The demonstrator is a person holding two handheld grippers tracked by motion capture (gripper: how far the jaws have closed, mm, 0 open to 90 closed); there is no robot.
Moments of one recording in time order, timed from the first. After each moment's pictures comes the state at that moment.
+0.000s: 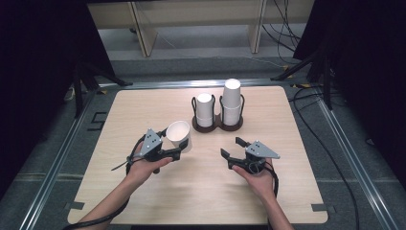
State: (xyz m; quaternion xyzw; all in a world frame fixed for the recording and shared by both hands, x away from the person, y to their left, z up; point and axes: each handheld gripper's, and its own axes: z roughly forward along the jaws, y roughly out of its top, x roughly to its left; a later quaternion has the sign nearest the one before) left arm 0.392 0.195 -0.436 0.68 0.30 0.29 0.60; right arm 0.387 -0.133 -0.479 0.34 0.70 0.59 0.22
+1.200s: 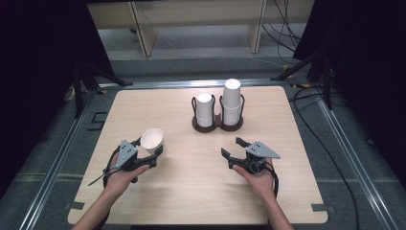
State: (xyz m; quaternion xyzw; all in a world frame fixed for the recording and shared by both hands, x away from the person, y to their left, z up) left arm 0.367 0.266 -0.459 0.67 0.36 0.33 0.56; right arm 0.388 -0.134 -0.481 0.34 0.69 0.59 0.22
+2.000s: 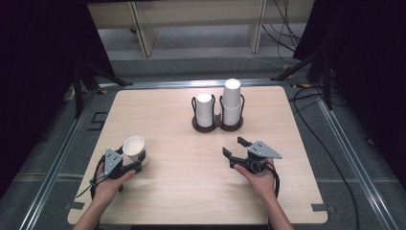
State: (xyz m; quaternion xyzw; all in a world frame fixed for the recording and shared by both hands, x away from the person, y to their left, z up) left arm 0.355 0.310 -0.488 0.65 0.42 0.37 0.50; right arm 0.388 -0.138 -0.480 0.35 0.69 0.60 0.23
